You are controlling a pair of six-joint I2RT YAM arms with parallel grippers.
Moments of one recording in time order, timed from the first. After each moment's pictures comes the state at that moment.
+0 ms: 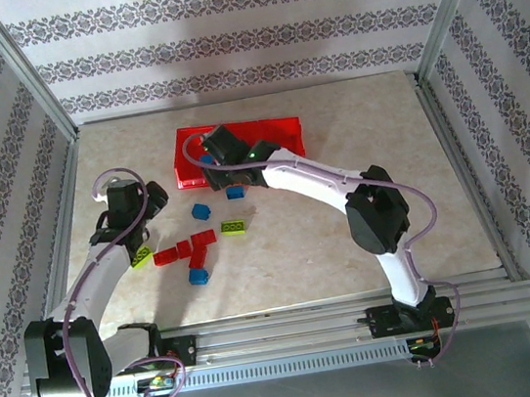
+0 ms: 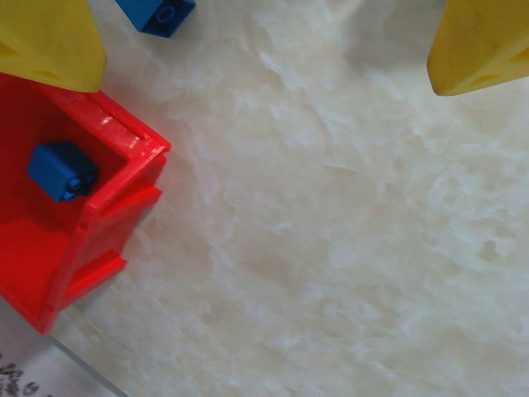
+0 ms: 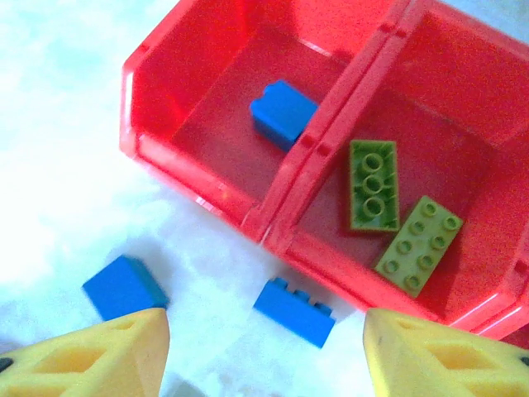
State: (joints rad) left arm -0.02 1.17 0.70 -0.26 -0.19 -0.67; right arm 0.83 2.06 1.80 -0.61 0.19 0.26
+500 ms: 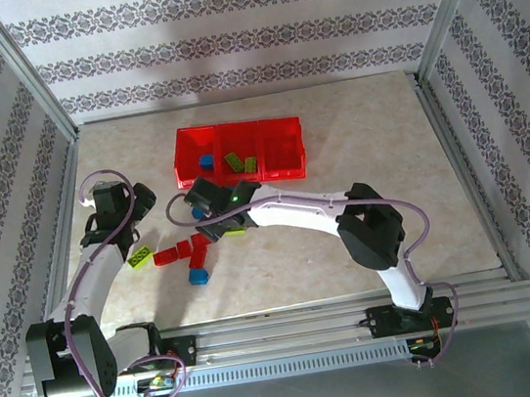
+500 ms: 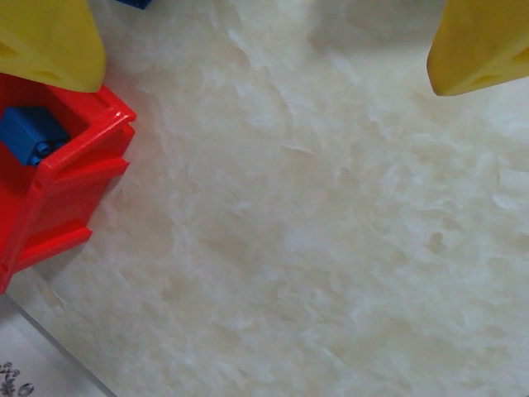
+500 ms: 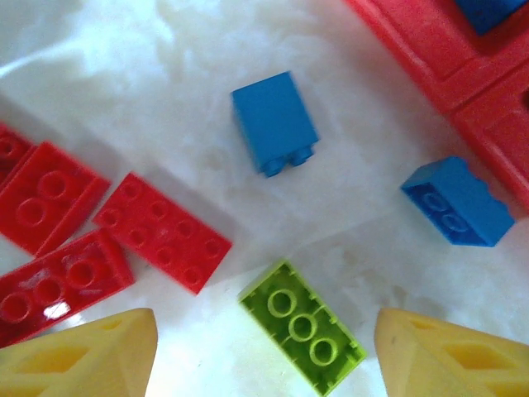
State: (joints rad) left arm 0.08 1.17 0.70 -0.26 -0.15 -0.67; right arm 1.03 2.06 1.69 -0.68 0.19 0.18
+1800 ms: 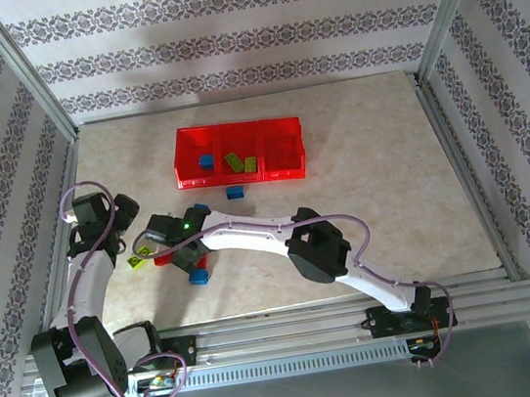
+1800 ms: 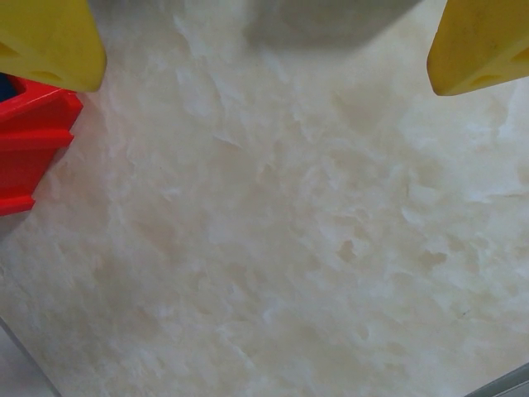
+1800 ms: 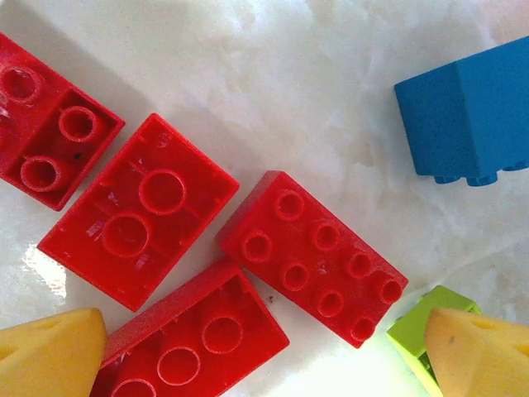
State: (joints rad) left arm 0.25 1.14 0.65 -0.29 -0.04 -0.67; right arm 1.16 2.46 2.21 -1.04 0.31 0.26
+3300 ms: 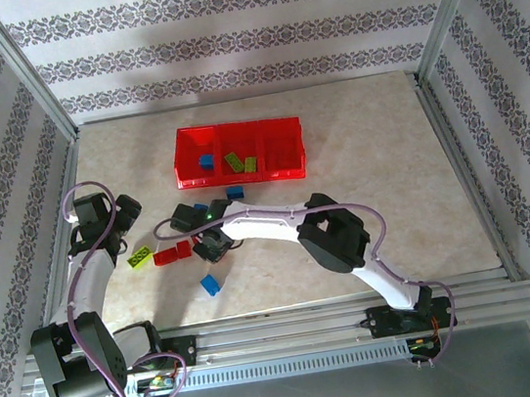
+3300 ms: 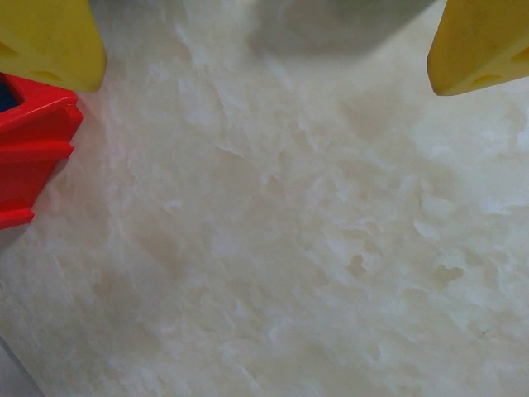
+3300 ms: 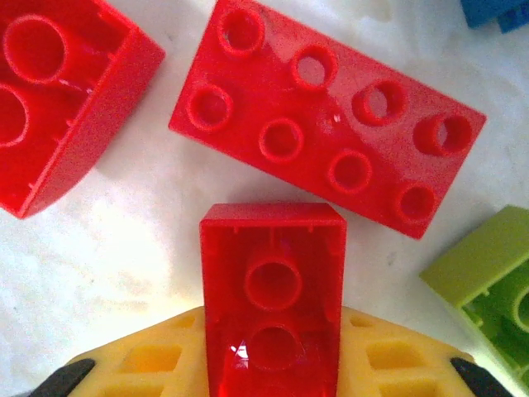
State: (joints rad) left arm 0.25 1.16 0.64 -0.28 -0.02 -0.67; right arm 1.08 2.30 1.85 -0.85 0.07 0.32
